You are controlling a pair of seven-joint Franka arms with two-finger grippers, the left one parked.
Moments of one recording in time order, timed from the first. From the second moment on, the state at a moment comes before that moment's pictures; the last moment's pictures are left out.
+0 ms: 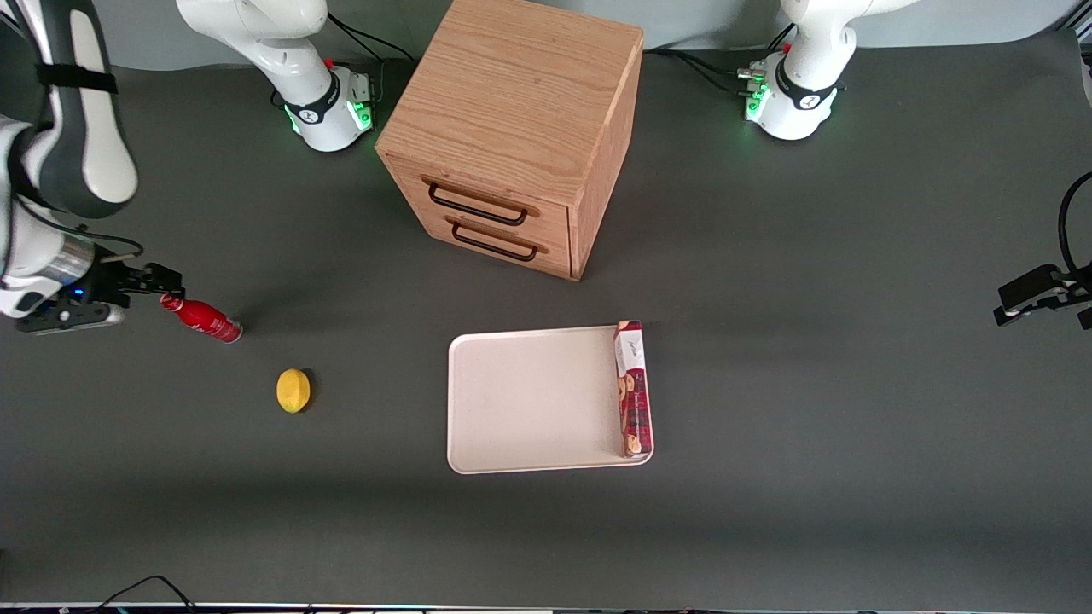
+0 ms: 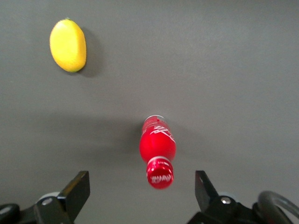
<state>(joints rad) -0.06 0.03 -0.20 -2.20 -0.05 2.21 -0.35</state>
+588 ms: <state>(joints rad) -0.06 0.05 -0.23 -2.28 -0.05 2.32 -0.35</state>
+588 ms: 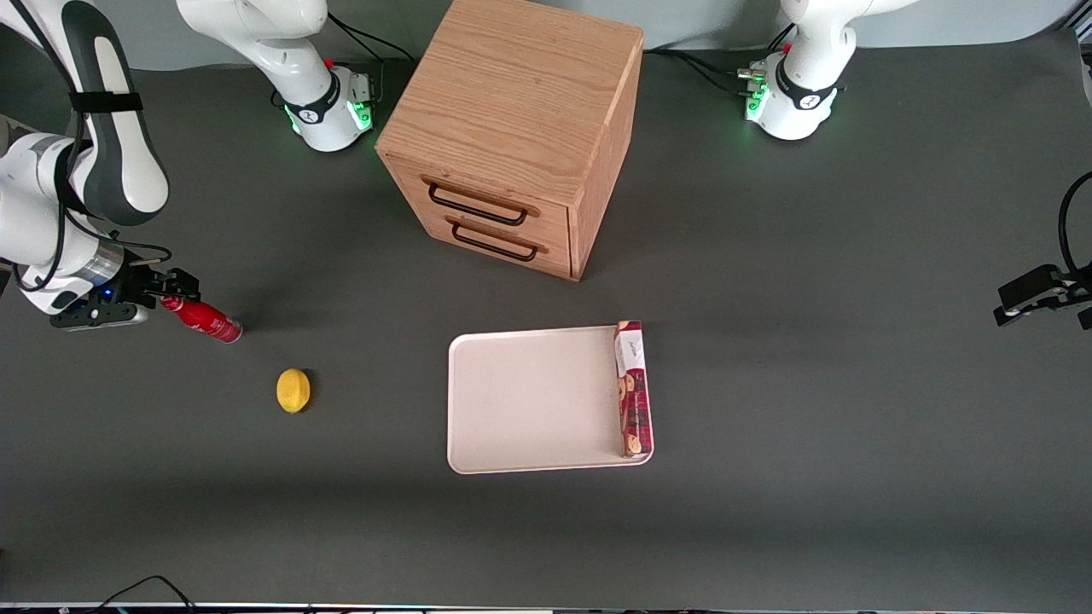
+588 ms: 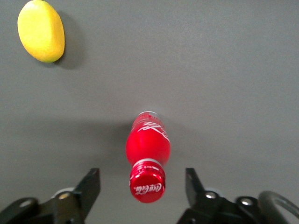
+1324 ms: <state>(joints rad) -0.05 0.01 -0.22 -2.13 -0.06 2.18 -0.35</state>
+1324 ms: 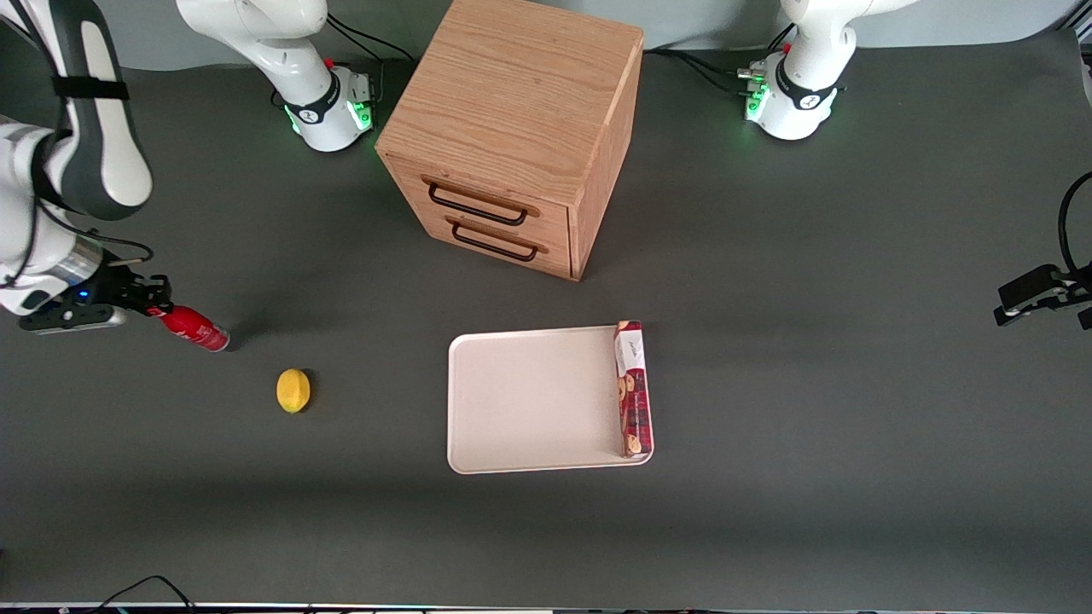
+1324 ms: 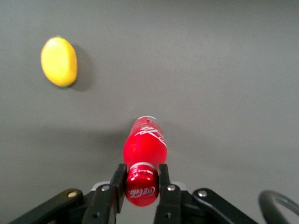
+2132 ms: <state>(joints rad) -0.02 0.09 0.22 -1.44 0.02 1.49 0.27</state>
